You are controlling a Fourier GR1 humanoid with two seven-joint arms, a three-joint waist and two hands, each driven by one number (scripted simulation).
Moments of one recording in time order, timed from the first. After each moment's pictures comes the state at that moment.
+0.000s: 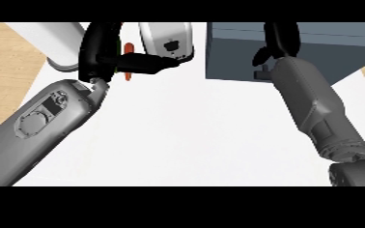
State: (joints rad) left arm -0.84 0.53 -0.62 -1.38 0.46 0.78 0.26; right arm -1.08 -0.22 -0.29 -0.26 1.19 -0.70 -0.19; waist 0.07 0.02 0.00
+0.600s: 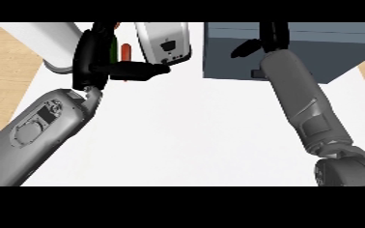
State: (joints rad) left arm -0.75 0.54 -0.59 -1.41 0.45 0.77 0.23; right arm -1.13 -0.16 -0.50 -0.29 0.92 -0.57 -0.42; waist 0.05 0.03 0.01
